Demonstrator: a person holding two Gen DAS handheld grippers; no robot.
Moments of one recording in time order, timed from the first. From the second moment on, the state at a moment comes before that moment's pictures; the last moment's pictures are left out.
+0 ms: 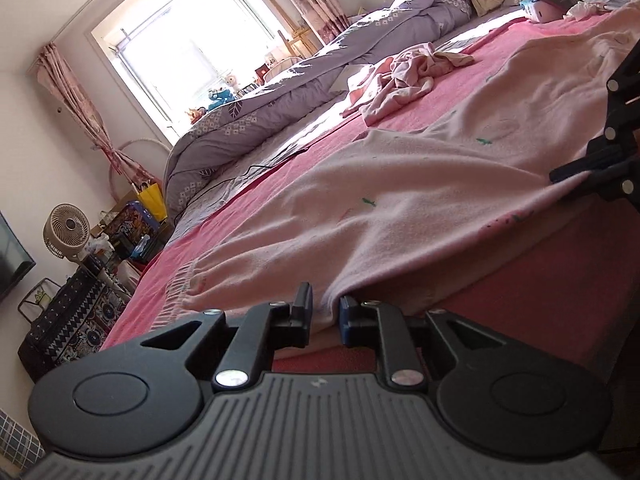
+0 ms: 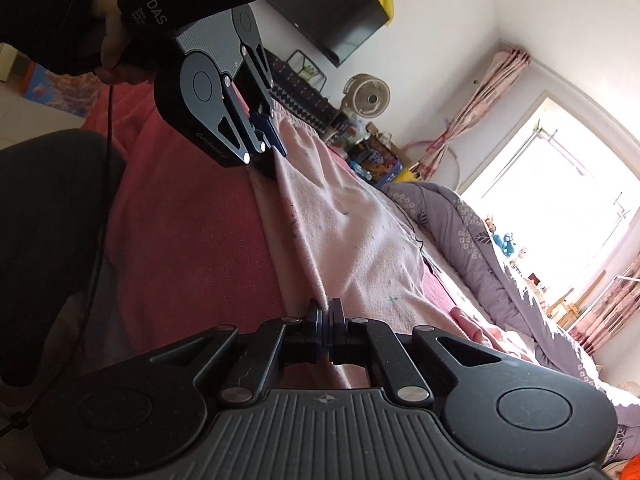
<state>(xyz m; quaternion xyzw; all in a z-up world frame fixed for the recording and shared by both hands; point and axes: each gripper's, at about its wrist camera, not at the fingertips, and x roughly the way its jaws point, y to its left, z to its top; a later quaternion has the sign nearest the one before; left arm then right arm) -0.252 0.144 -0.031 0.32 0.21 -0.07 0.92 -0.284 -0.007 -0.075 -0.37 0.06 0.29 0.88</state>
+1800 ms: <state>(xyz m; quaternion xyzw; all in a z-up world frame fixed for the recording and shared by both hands) -0.238 0.300 -0.015 0.03 0.21 0.12 0.97 -0.105 0.051 0.000 -0.07 0.26 0.40 0.87</state>
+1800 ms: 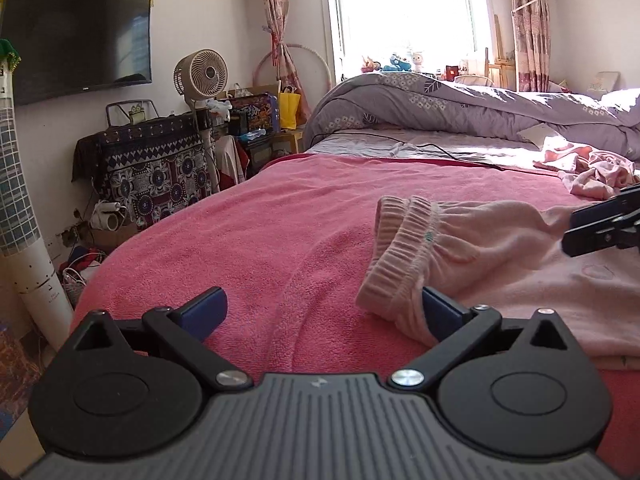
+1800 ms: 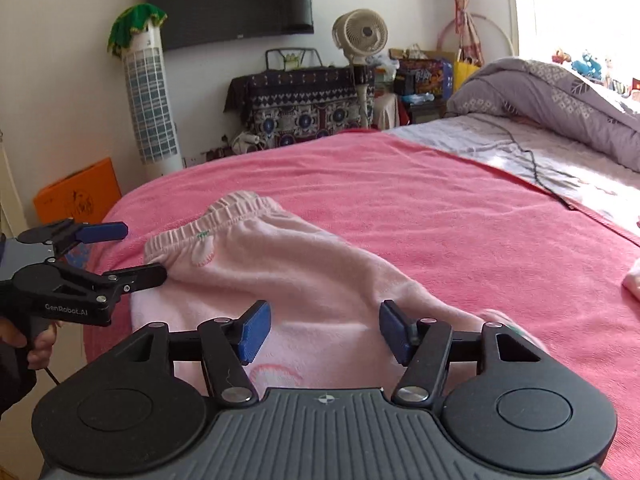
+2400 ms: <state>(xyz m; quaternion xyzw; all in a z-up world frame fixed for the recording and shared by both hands) -0.129 0.254 -0.025 0.06 0.24 0.12 0.96 -0.019 0.000 -0.019 0.10 0.38 0.33 0.86</state>
